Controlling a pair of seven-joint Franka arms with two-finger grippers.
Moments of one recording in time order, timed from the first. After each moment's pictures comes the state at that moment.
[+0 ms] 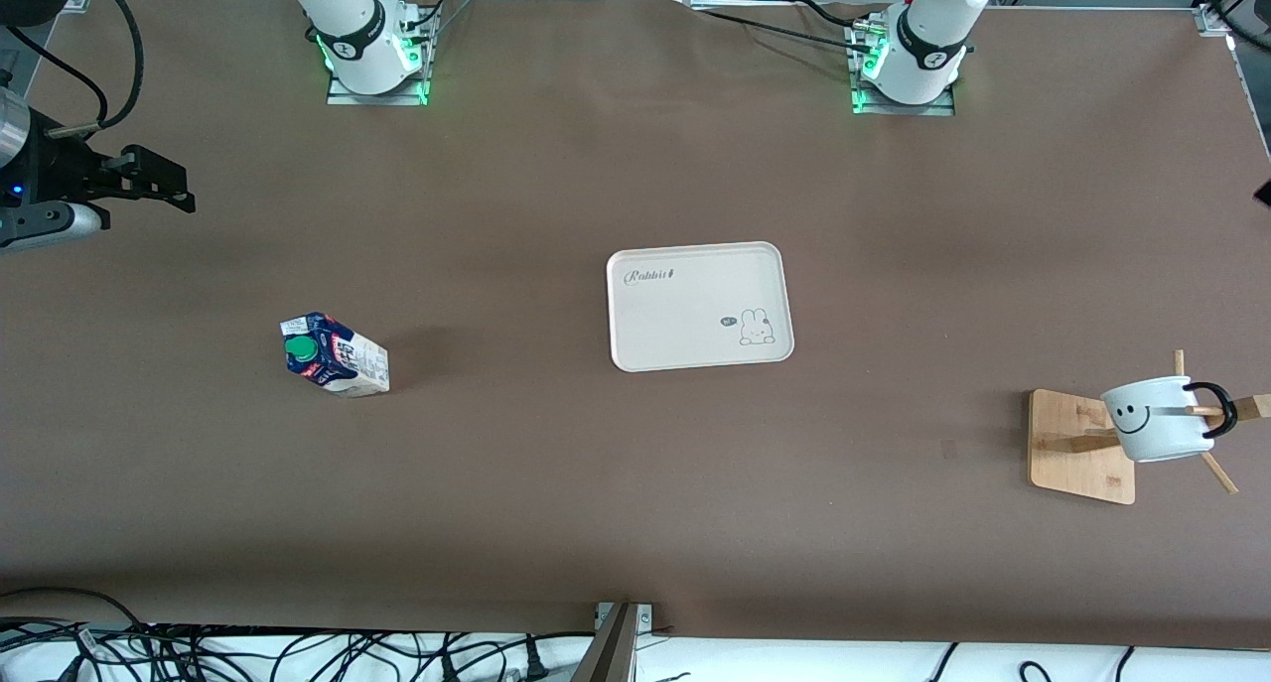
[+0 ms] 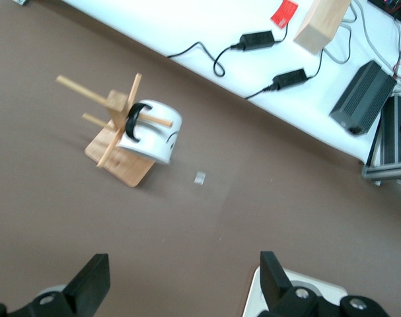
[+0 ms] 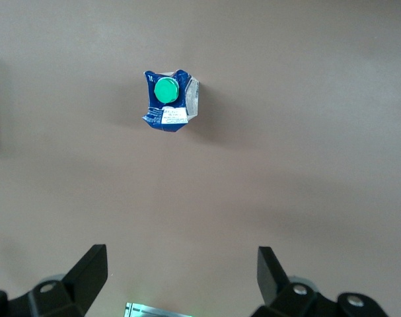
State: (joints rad) left arm 0.18 -0.10 -0.04 -1.62 -0.14 1.86 -0.32; right arm 0.01 0.05 -0.02 -1.60 0.01 1.54 -0.22
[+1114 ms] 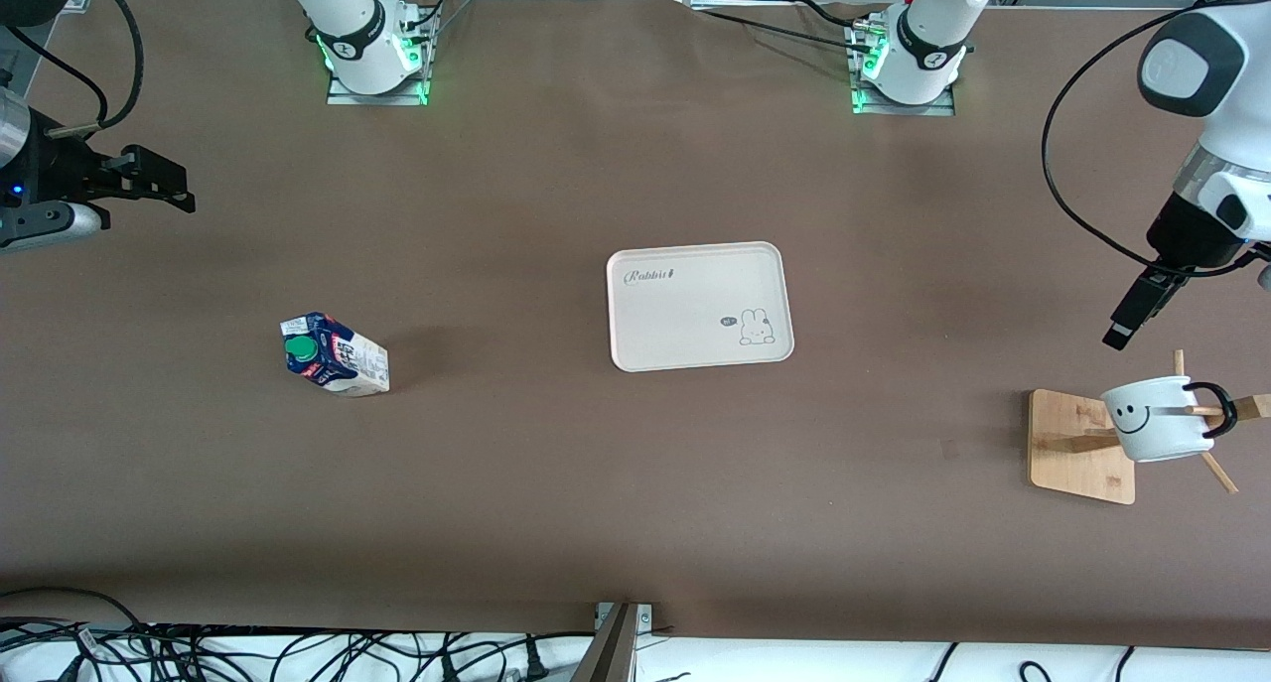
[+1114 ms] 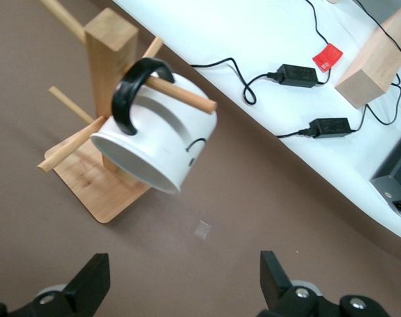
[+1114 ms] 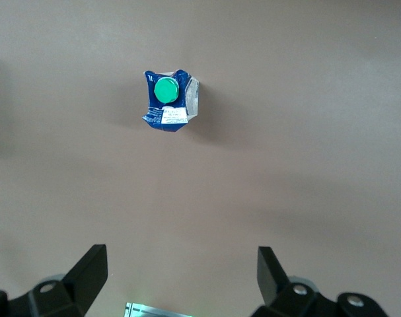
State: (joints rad) left arm 0.21 -0.08 -0.08 -2.24 -0.14 2.68 -0.48; right arm 0.01 0.05 -0.02 -1.60 0.01 1.54 -0.22
